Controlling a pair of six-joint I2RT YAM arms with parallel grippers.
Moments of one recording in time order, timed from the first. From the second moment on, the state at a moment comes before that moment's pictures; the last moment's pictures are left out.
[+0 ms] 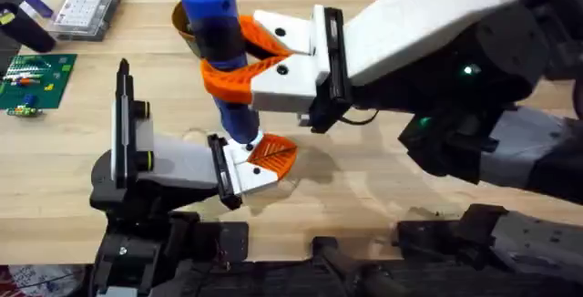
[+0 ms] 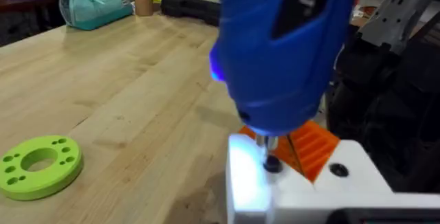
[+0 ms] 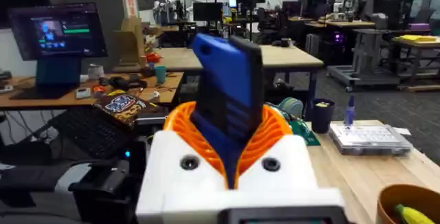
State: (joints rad) left arm -0.06 0.00 0.01 -0.12 1.18 -0.03; right arm 0.83 1.27 0.66 0.97 -0.66 0.24
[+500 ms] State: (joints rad) left arm -0.06 0.00 0.01 -0.12 1.18 -0.03; right arm 0.83 1.27 0.66 0.97 -0.66 0.25
